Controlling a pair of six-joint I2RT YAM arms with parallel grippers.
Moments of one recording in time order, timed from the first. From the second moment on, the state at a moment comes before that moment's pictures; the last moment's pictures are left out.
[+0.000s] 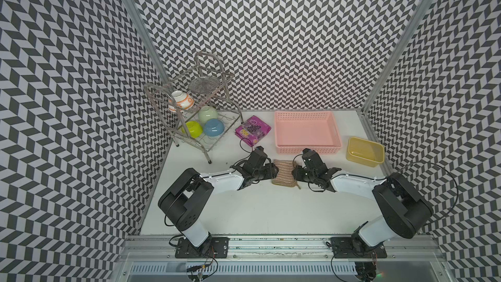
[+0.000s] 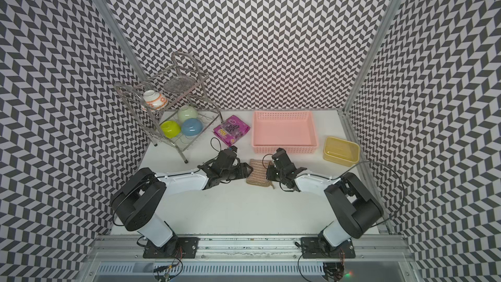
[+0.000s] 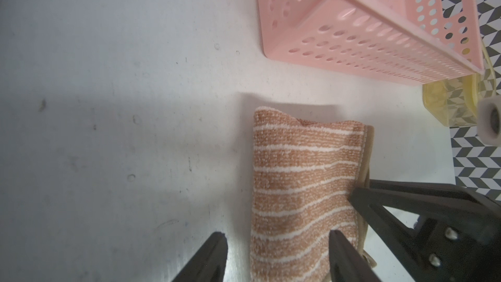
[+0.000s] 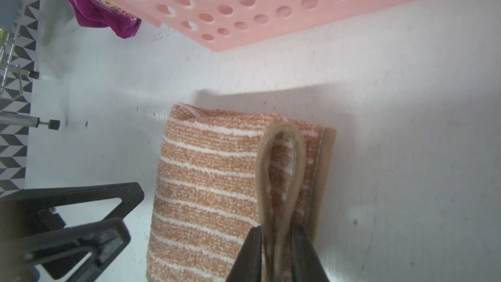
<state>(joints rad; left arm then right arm) -0.71 1.65 0.80 0.07 0.13 -0.75 0.59 1.55 0.68 0.00 -0.07 0.70</state>
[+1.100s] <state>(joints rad) -0.73 1.72 0.85 0.08 0.17 -0.73 0.60 1.67 0.87 -0.08 -0.05 0.58</state>
